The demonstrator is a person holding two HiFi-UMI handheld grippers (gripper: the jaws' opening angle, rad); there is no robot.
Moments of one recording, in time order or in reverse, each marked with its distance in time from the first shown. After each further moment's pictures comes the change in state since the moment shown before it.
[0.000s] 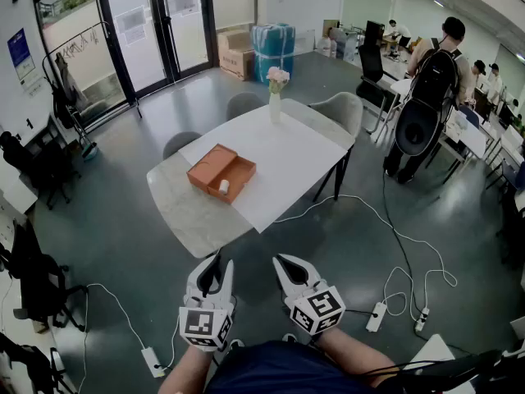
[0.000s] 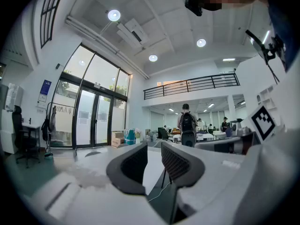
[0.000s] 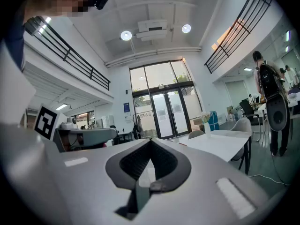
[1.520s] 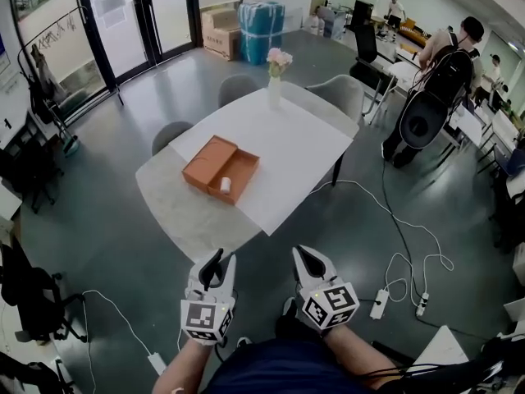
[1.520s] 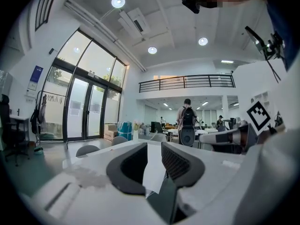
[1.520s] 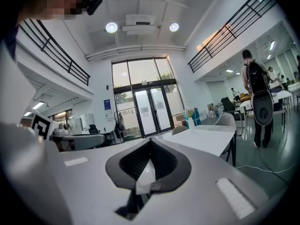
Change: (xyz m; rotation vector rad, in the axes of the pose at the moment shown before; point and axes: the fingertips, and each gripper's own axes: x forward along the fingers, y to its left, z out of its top) left arm 0.071 0.092 -0.045 -0.036 0.083 -0.124; right arm 0.078 -0.050 -0.021 0.060 0.031 -0.247
